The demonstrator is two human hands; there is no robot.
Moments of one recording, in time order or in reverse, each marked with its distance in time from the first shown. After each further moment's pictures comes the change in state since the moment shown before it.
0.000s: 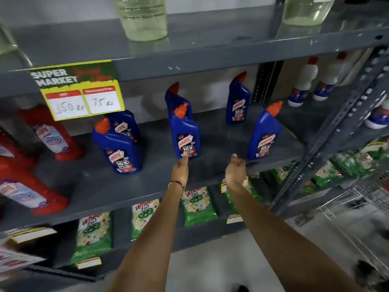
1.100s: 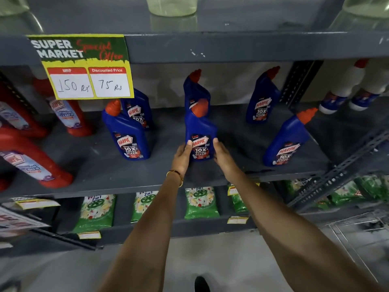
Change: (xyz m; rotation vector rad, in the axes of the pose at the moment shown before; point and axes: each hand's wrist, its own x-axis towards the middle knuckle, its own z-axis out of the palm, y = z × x) left_hand 0.029 0.003 -0.016 -0.118 -0.026 0.043; right_hand 0.026 -0.005 0.062 -0.185 -0.784 -0.065
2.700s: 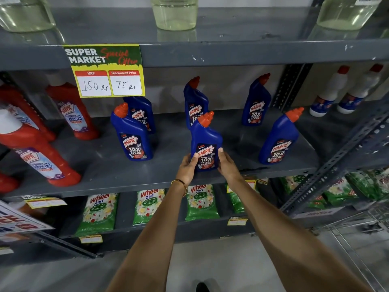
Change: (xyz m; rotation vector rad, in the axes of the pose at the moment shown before) left_hand -0.048 -0.011 0.001 0.086 -0.090 0.010; right_hand -0.055 0.003 -0.005 0.013 0.093 0.016
